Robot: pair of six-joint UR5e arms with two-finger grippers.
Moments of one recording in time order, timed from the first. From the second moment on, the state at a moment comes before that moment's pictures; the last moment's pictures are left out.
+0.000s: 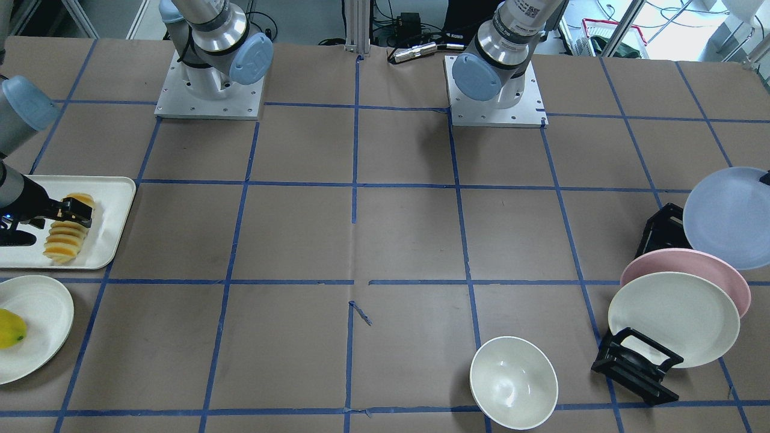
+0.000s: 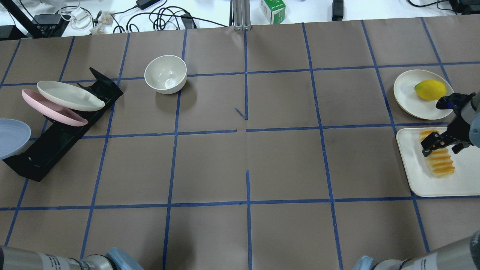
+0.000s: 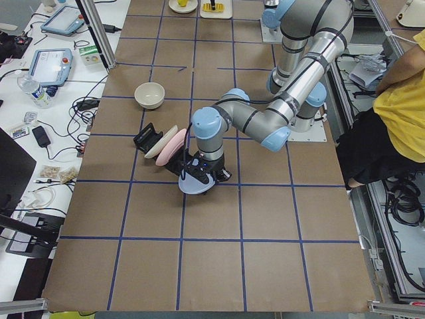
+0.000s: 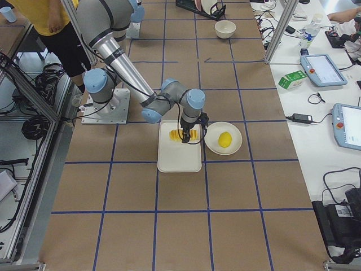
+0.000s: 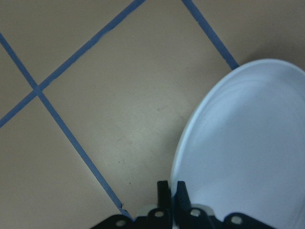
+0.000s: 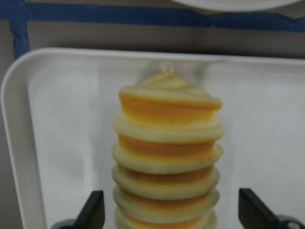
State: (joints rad) left arm -0.64 -1.81 -1.60 -1.28 1.74 0.02; right arm 0.92 -1.26 2.03 -2.23 -1.68 -0.70
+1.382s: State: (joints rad) left arm -1.07 -1.68 -1.60 -1.54 1.22 0.11; right arm 0.97 -1.30 1.82 -1.92 -1.75 -0.61
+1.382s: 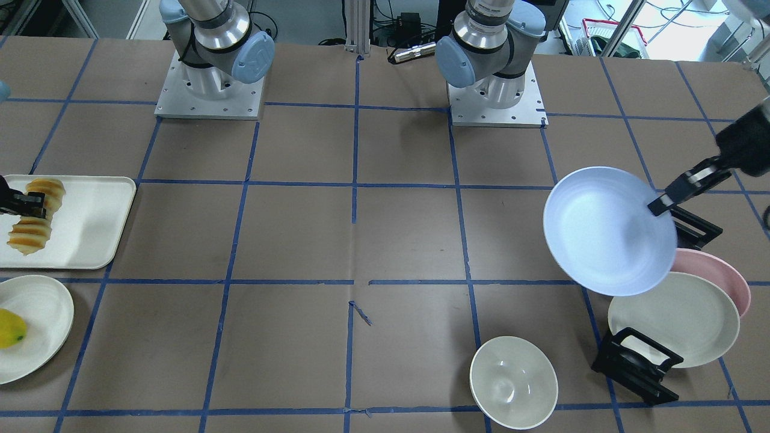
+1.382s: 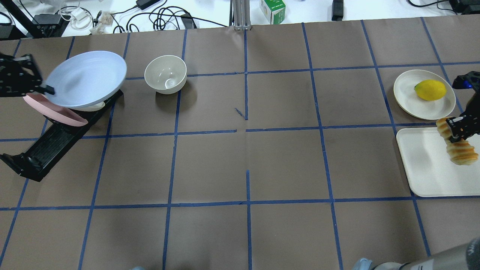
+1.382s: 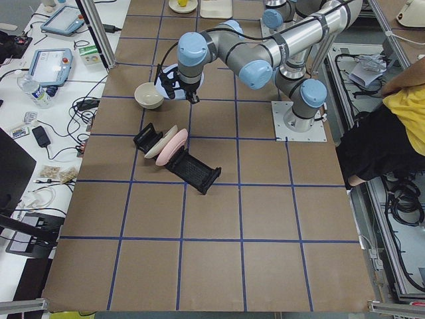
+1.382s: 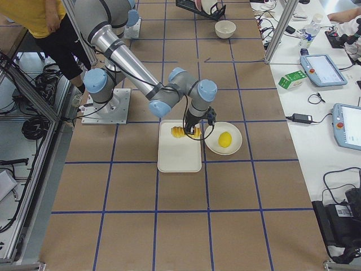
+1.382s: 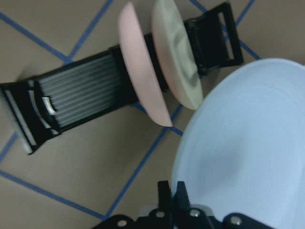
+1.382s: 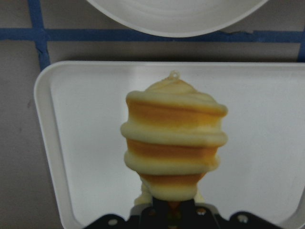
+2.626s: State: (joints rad) left arm -1.71 -1.96 -2.00 -0.57 1.22 -0.67; right arm 1.16 -1.39 1.76 -1.69 -1.71 -0.36
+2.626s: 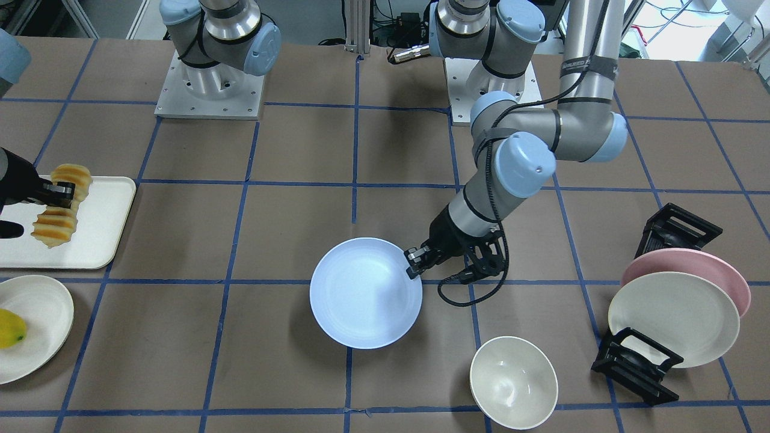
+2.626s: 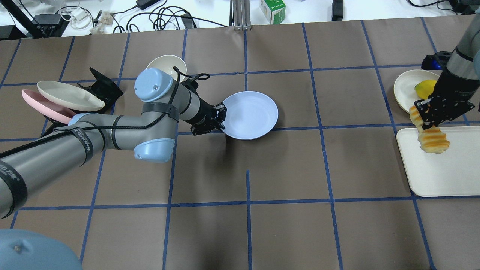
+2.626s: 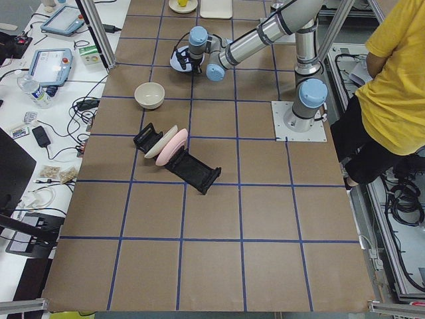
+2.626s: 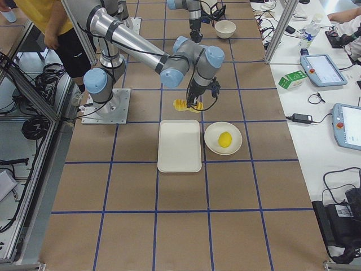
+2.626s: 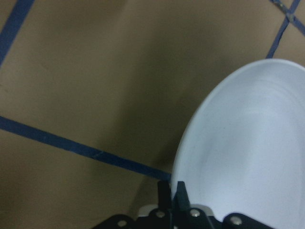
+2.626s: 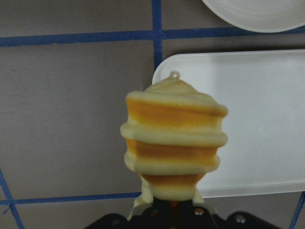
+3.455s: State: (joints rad) left arm -1.69 -1.93 -1.84 -0.69 1.30 -0.62; right arm 1.29 -1.40 1.74 -1.69 -1.65 -0.31
